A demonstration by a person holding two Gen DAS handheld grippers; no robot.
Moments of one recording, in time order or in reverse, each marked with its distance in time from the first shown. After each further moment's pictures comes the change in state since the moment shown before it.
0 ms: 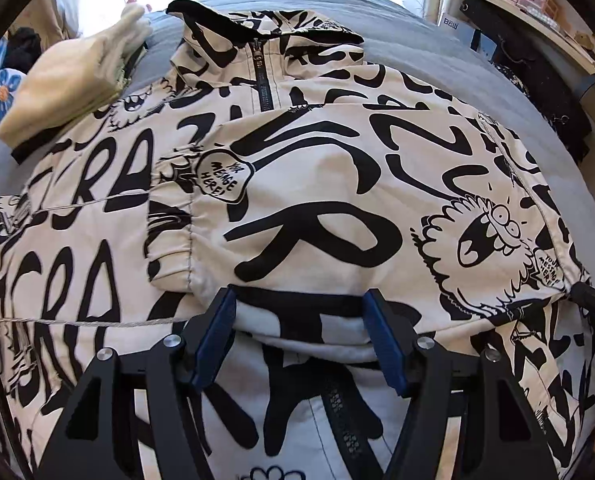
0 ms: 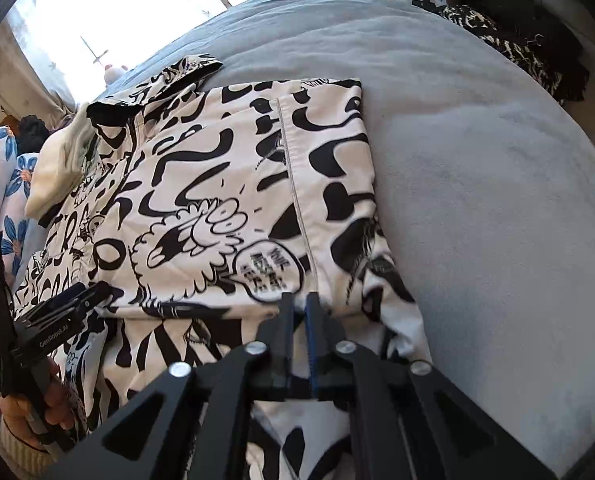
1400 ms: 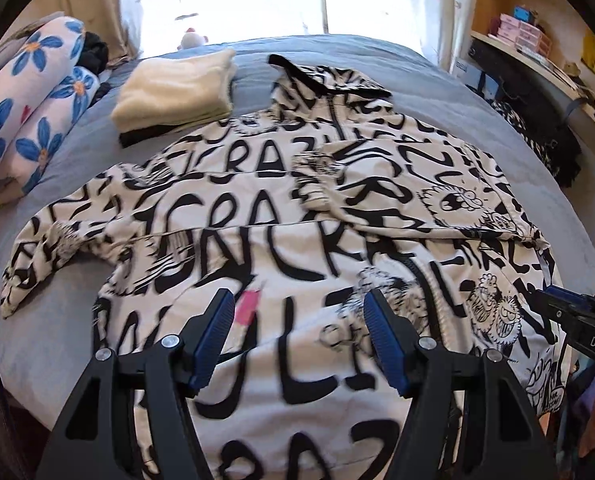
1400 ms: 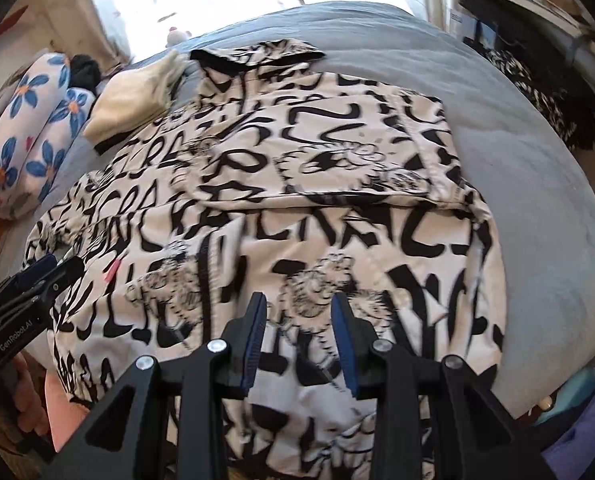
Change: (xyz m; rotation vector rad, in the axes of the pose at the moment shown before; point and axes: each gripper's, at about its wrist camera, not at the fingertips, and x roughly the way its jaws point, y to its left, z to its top) left arm -0.179 0.089 -0.108 -0.061 -0.140 0.063; right arm -0.090 0.129 -0.101 -0.208 -0.013 0.008
